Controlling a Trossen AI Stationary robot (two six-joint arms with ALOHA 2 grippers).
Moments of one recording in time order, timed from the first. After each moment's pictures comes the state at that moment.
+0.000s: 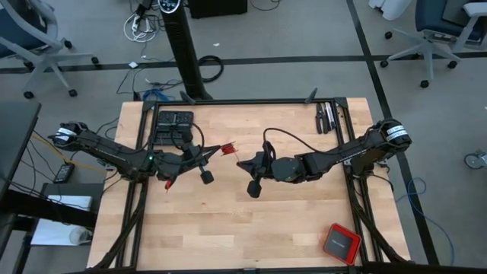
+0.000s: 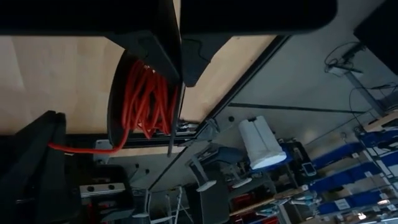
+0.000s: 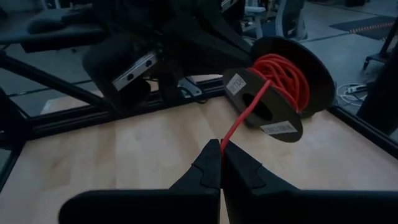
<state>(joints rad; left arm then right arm) -0.27 1.09 0.65 0.24 -0.82 0.07 0.28 1.59 1.11 0.17 0.55 0.24</state>
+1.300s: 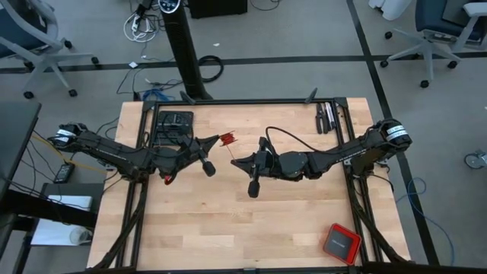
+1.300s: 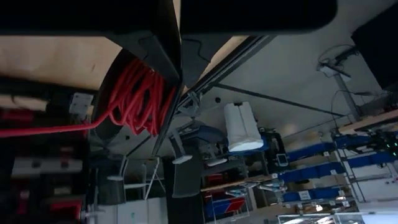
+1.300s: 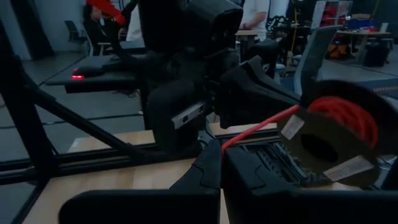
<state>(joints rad) -0.22 1.09 0.65 0.43 -0.87 0.06 0.28 1.59 1.11 0.43 0.46 0.05</state>
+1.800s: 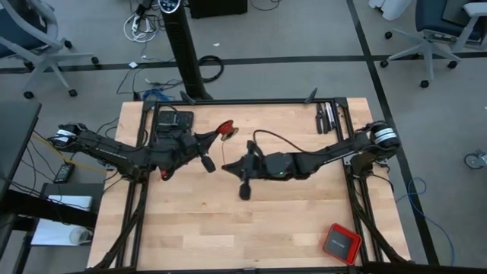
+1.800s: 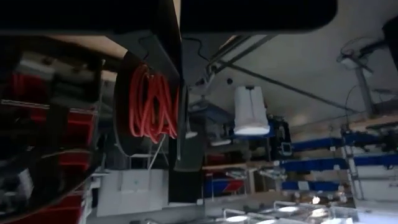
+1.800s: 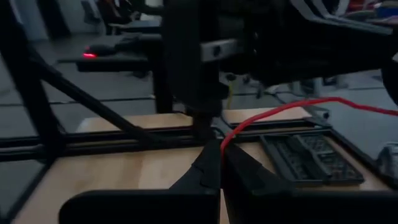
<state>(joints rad) -0.22 1.09 0.65 0.58 -0.83 0.08 0.23 1.72 1.21 0.40 0.38 0.03</state>
